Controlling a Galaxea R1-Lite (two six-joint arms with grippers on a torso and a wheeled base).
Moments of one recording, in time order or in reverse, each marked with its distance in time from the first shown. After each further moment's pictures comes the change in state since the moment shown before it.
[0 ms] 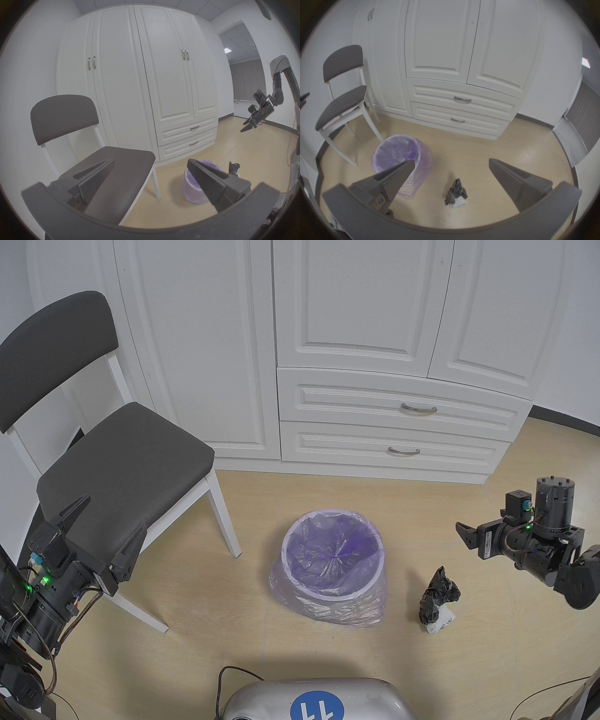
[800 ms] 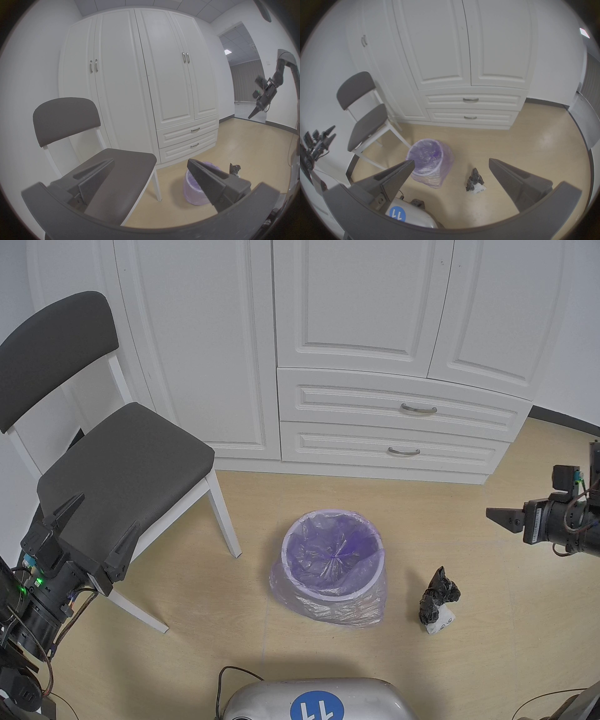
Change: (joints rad) left arm 0.004 -0.033 0.010 0.000 0.001 0.000; right arm -0.065 -0.340 -0.193 0.609 0.252 0.155
